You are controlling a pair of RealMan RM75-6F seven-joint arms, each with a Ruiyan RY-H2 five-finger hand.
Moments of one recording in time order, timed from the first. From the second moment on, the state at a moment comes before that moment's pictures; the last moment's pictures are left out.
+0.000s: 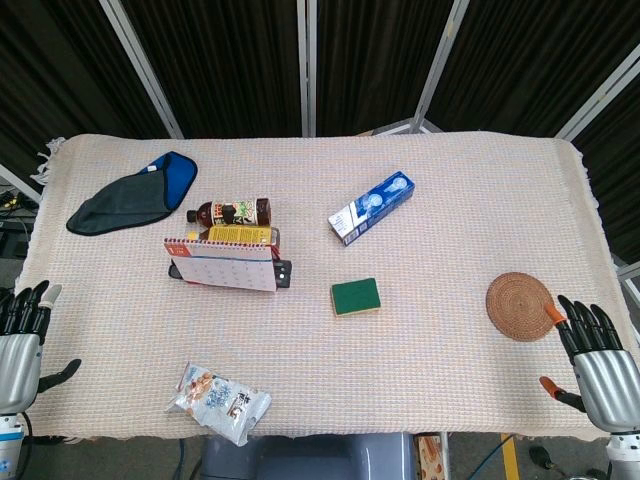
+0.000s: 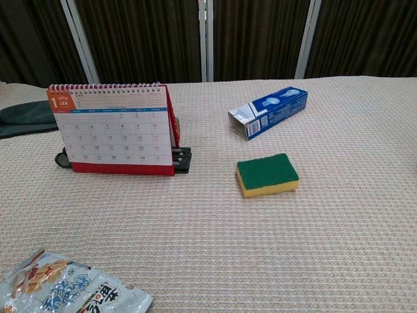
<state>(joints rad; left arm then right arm) -0.01 -1.11 -0.03 -1.93 1.48 1.58 0.39 0.02 -1.04 0.00 -1.65 -1.68 1.58 -0.06</state>
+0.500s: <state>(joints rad) -0.02 -1.11 -0.03 -1.93 1.46 1.56 0.38 0.02 -1.05 0.00 -1.65 -1.70 1.59 -0.08</state>
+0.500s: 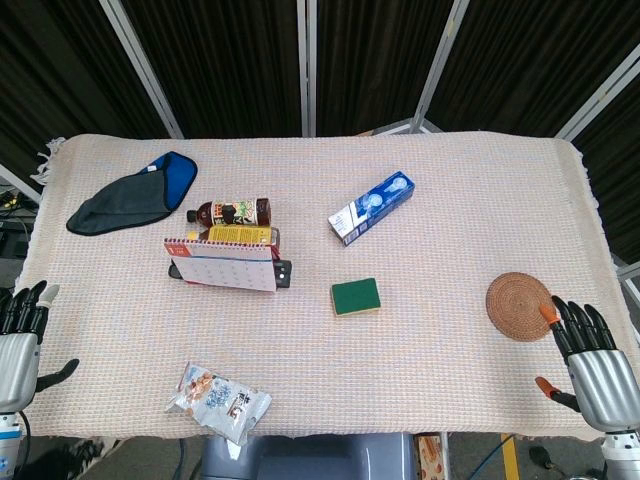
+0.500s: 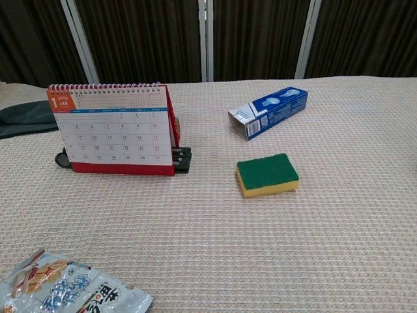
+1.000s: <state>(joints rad) -0.08 -1.22 -0.09 -1.93 1.33 1.45 0.32 0.02 -1.03 0.00 -1.65 -1.69 1.59 -0.05</state>
